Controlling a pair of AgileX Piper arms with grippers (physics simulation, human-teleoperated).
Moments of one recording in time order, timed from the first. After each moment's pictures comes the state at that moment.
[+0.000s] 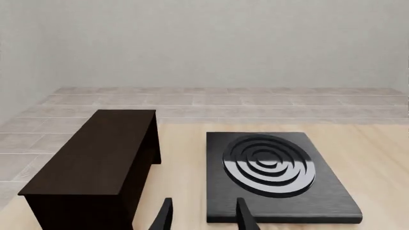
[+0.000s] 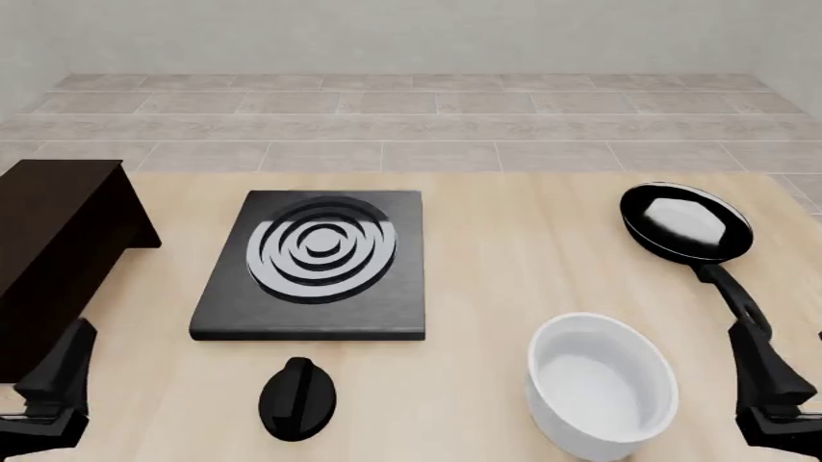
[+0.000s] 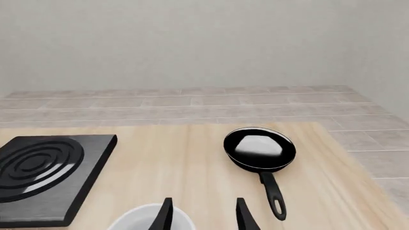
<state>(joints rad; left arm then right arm) 0.01 0.06 -0.06 0.06 0.00 -0.02 0.06 -0.06 0.05 0.01</state>
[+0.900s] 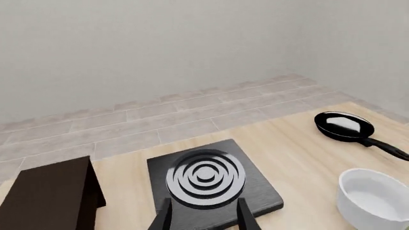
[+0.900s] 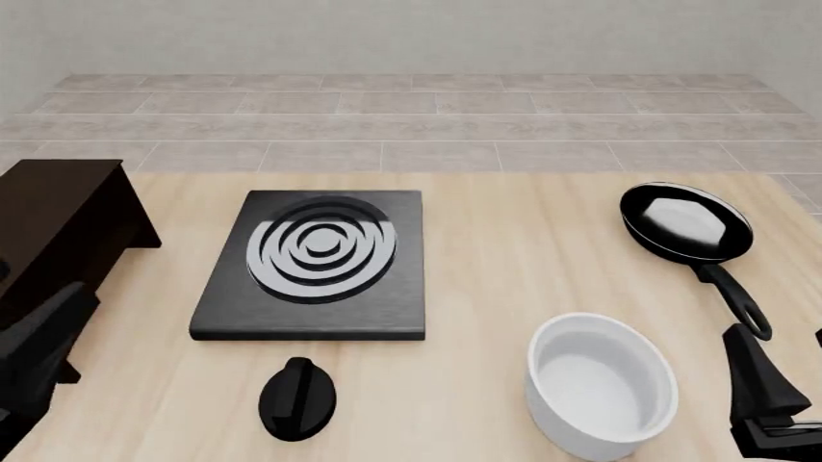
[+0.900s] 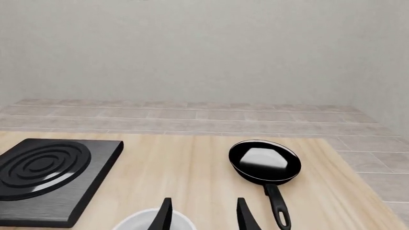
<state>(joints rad) -0.34 0.15 -0.39 0.30 0.05 0.02 0.00 -0.01 -0.01 -0.02</state>
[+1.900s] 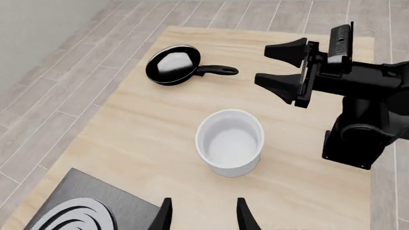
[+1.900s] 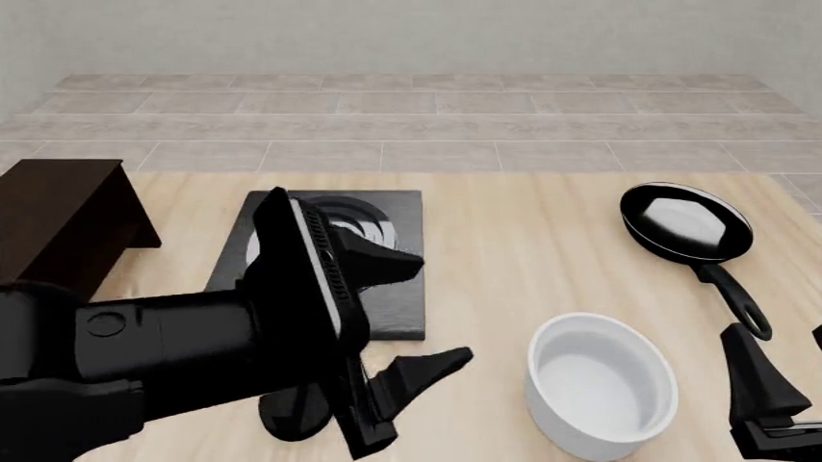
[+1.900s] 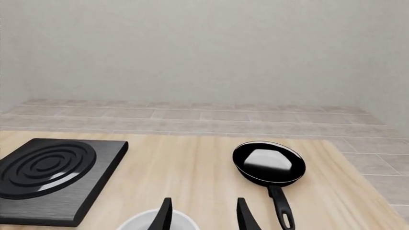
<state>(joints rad) -1.07 1.10 -0.79 0.16 0.22 0.04 0.00 -0.02 0.00 -0.01</state>
